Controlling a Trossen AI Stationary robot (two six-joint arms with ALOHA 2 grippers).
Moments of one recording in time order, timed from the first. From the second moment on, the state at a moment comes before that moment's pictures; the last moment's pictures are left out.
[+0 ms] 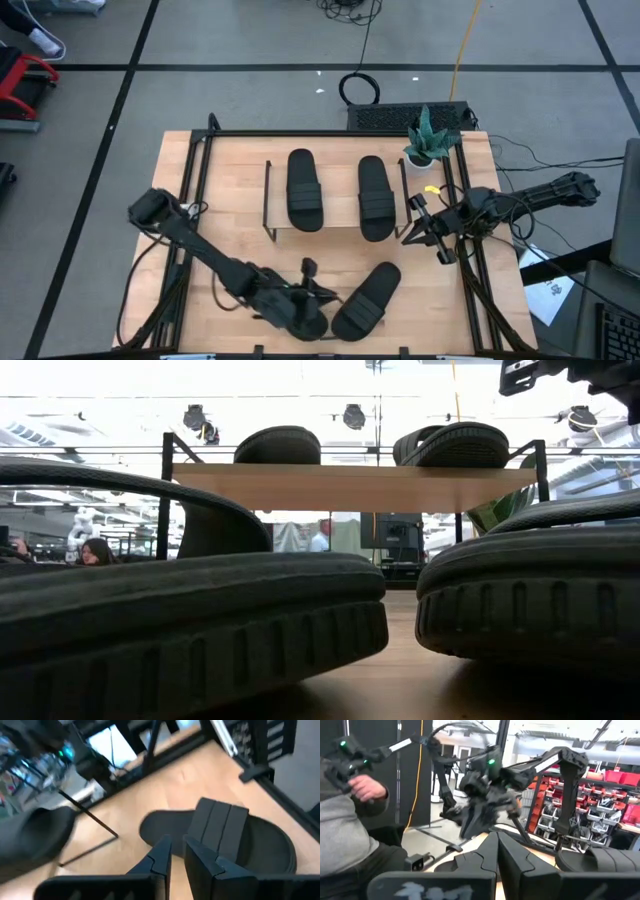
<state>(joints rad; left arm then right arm) -0.62 1.85 1.31 0.03 -0.58 0.19 0.20 0.55 0.26 0.40 -0.29 -0.12</state>
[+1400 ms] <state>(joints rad) -0.57 2.22 1.68 -0.10 -0.36 0.22 0.20 0.55 0.26 0.39 -0.29 -0.07</state>
